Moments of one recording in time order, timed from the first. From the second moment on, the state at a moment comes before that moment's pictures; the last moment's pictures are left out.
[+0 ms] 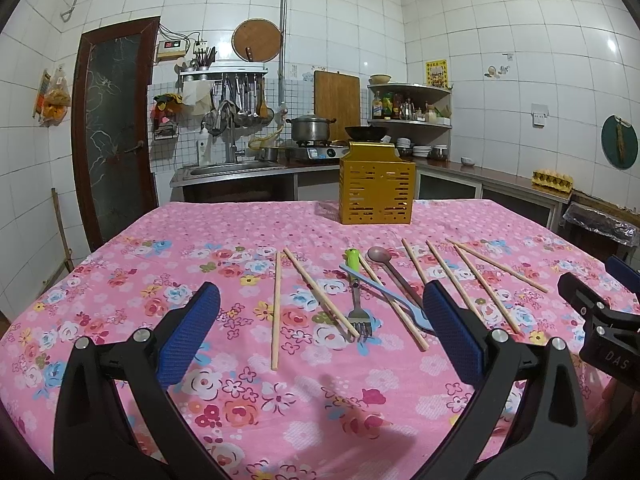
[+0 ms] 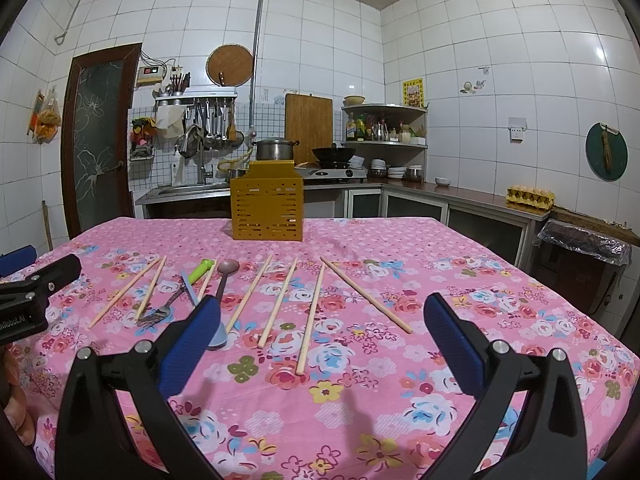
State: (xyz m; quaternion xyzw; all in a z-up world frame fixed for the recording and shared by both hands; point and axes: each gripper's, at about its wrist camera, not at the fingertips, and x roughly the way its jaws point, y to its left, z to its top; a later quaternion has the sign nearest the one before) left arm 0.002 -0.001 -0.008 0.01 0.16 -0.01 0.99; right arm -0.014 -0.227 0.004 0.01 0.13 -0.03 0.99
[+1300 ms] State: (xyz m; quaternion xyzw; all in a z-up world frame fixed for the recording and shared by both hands) left arm 0.117 0.007 0.028 -0.01 0.27 -0.02 0.96; right arm 0.106 -0.244 0.021 0.04 0.23 -0.02 0.97
